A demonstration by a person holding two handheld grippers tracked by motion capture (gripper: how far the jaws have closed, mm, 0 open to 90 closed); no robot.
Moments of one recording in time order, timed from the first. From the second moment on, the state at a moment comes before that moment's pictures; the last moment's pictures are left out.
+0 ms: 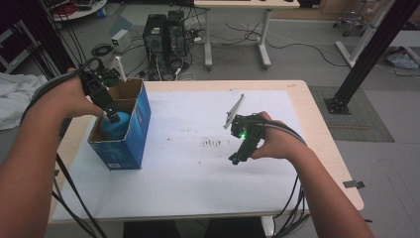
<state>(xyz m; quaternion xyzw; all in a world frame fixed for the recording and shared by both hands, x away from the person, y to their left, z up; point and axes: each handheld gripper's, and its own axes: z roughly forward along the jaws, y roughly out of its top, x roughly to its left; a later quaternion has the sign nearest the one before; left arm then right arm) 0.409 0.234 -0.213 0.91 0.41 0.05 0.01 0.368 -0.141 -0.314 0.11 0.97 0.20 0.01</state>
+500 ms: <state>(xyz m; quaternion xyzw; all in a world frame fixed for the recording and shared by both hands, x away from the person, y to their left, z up) 0.395 0.173 -0.194 0.95 0.29 0.06 0.03 0.367 -0.142 -0.283 0.10 0.98 0.17 0.02</state>
